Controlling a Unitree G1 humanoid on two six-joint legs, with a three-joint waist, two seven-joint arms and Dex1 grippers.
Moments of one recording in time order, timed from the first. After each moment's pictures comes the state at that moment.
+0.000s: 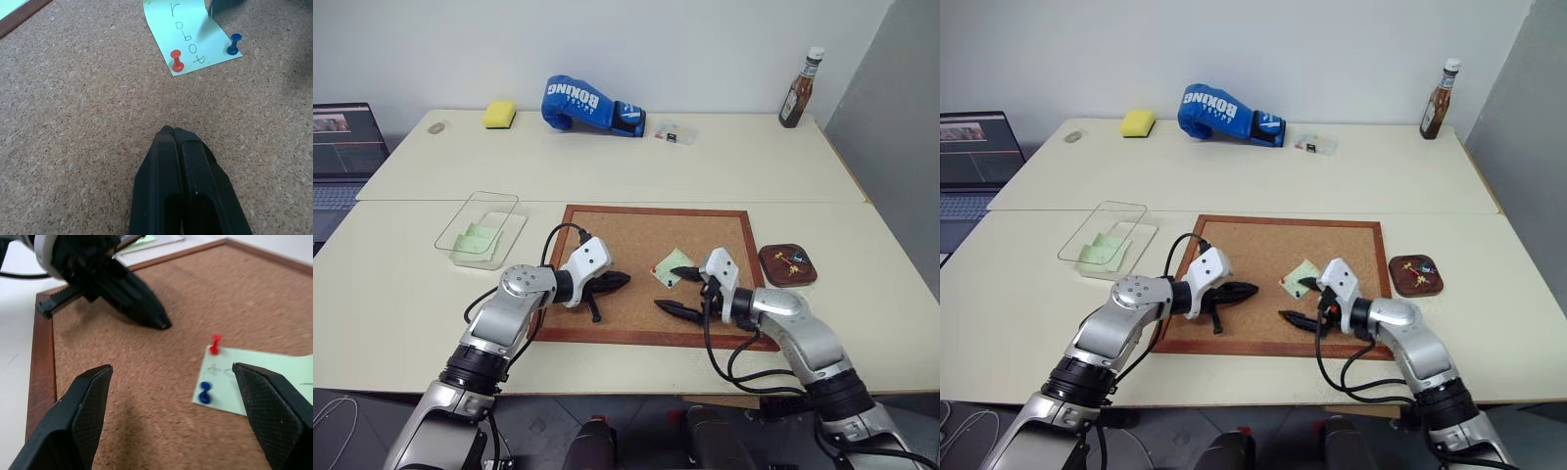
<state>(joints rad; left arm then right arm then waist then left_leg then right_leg) -0.44 0.54 -0.24 0.11 -0.12 0.36 -0.94 -0.34 -0.37 0.26 0.04 0.24 0.30 0.85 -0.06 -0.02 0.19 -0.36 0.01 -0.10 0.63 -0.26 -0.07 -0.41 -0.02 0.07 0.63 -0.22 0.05</state>
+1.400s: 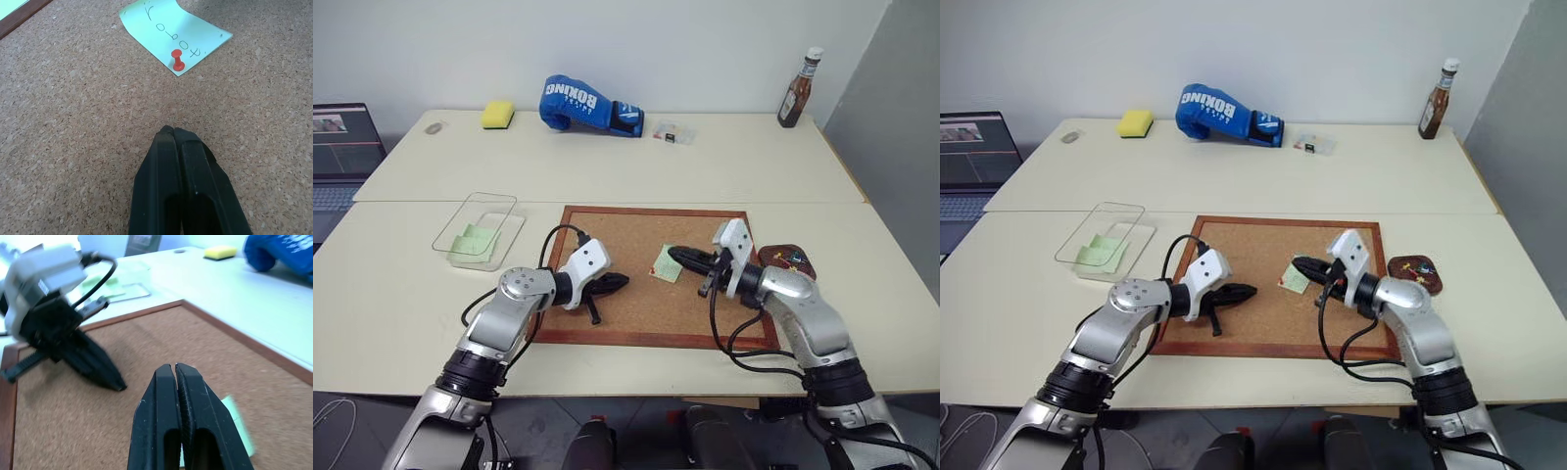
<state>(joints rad) -0.41 0.55 -0.23 0.07 -0.12 0.38 -0.92 -0.39 -0.34 0.10 -0.09 0.30 0.37 0.77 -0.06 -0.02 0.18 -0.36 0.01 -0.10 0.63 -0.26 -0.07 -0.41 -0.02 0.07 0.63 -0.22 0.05</state>
